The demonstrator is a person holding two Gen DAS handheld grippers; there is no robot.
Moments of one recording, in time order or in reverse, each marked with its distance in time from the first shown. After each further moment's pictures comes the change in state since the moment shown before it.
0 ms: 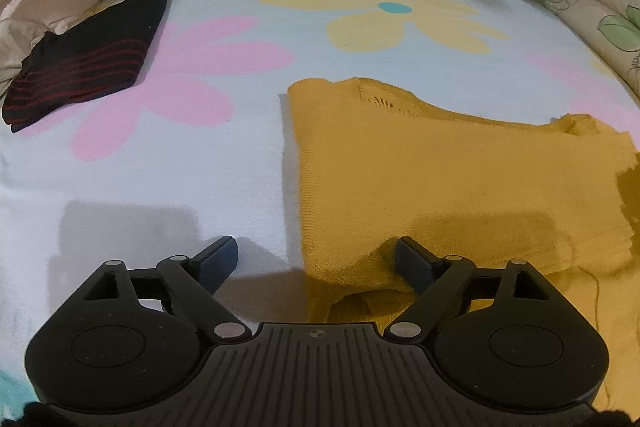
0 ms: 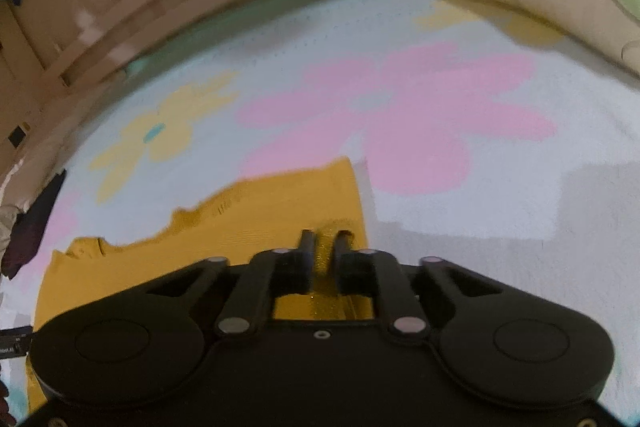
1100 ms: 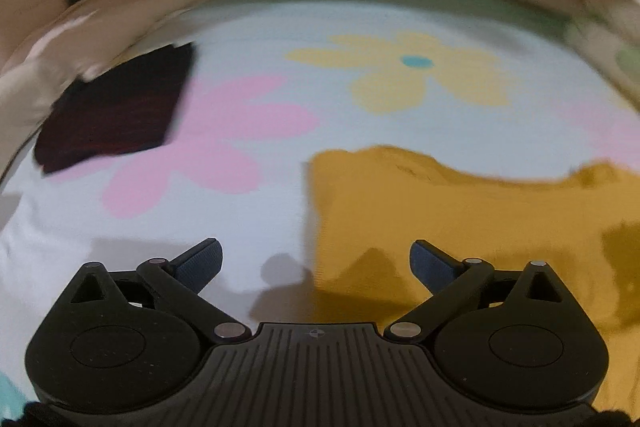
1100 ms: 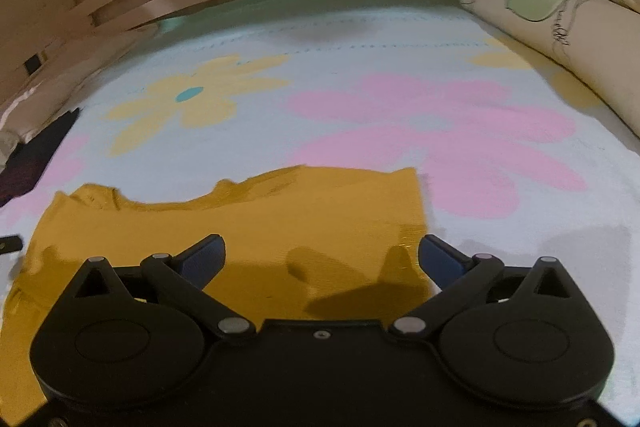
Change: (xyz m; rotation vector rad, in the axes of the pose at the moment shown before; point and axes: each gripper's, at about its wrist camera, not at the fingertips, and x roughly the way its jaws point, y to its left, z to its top) left arm -0.008 -0.014 0.022 0.026 -0.125 0.107; right arm 0.010 0.057 -0.012 -0.212 0.080 -0.024
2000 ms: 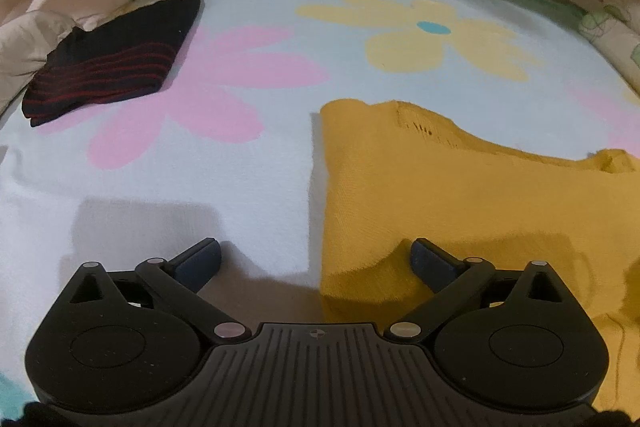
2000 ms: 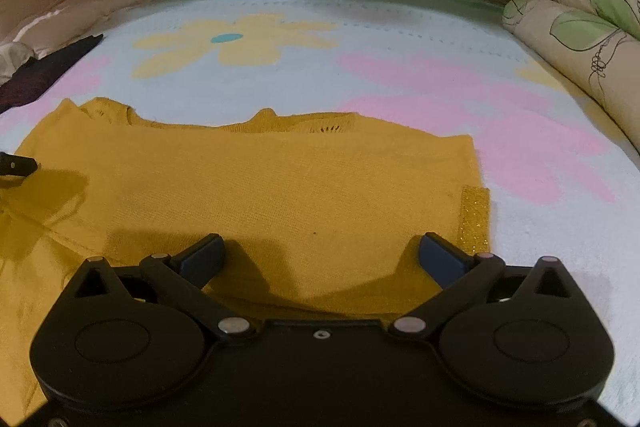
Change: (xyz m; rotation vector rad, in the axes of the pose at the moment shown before) left arm 0.016 0.014 -0.015 -0.097 0.092 -0.025; right arm 0.018 0.033 -0.040 -0.199 -0.003 -0.041
